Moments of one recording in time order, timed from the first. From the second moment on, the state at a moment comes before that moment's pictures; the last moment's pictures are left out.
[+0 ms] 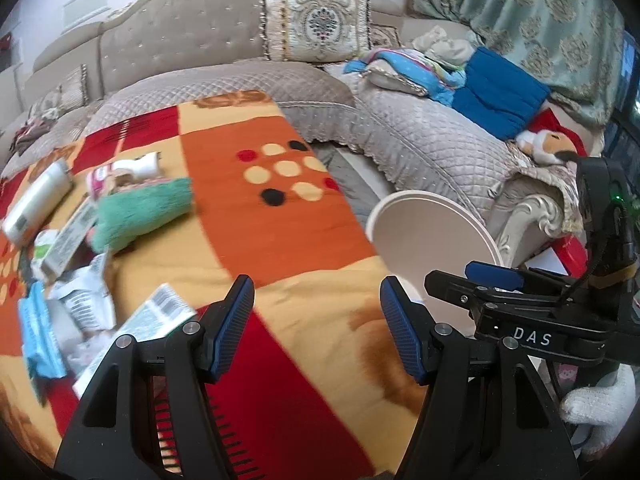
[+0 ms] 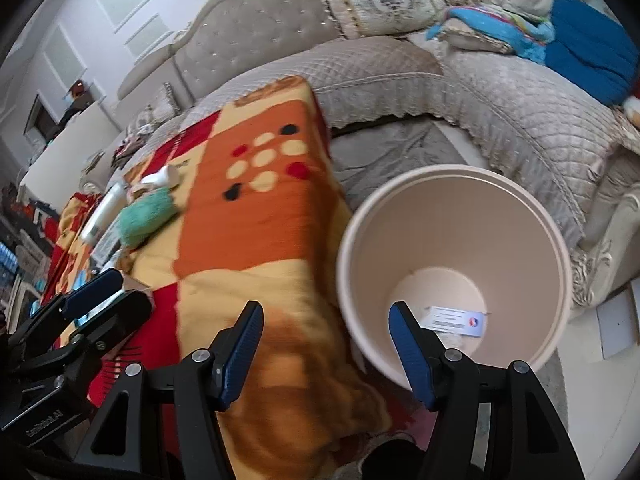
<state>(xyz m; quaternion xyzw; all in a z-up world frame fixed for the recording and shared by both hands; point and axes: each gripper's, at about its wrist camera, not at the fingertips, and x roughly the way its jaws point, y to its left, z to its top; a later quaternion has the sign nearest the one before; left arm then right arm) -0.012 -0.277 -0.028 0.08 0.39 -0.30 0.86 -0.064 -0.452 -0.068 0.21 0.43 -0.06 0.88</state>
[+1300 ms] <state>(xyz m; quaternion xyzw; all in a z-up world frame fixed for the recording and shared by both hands) 0.079 -0.070 -0.074 0.08 0.43 -0.08 0.90 -0.004 -0.318 -0.031 0.13 0.44 0.06 0.89</state>
